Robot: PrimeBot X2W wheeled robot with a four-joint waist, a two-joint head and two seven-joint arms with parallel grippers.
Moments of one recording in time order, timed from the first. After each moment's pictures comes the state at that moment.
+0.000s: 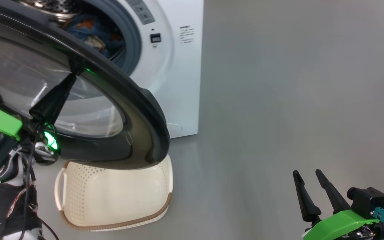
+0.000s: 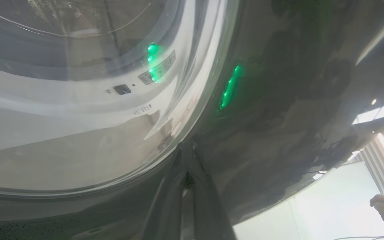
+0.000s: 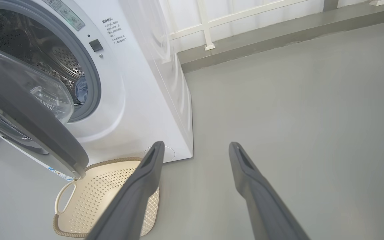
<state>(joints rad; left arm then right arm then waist) -0.69 0.11 0.25 0.49 -1.49 -0.11 0.83 0.06 -0.04 0.02 0.06 0.35 0.12 -0.01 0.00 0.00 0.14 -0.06</state>
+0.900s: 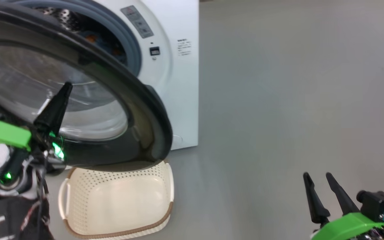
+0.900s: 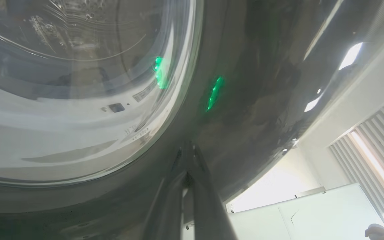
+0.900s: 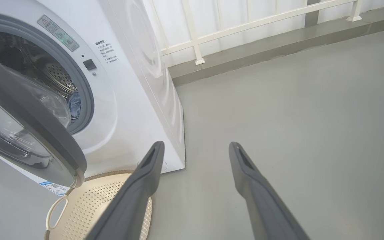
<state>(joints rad) -0.64 0.07 0.25 0.51 -1.49 -0.12 0.66 0.06 -0.04 -0.02 0.09 0.36 0.12 -0.03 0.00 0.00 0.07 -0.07</state>
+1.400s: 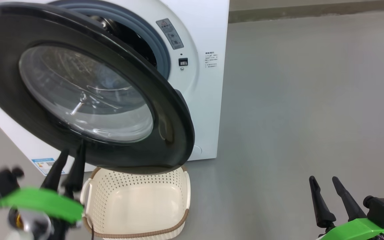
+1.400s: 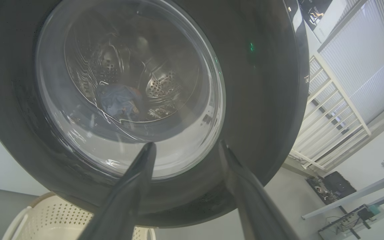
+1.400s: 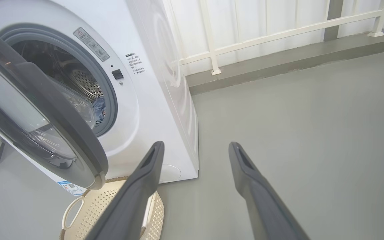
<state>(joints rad) -0.23 0.22 -0.08 0.17 -0.96 -0.12 0.15 0.12 -0.04 -0.04 0.05 0.35 0.12 -0.03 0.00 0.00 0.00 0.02</state>
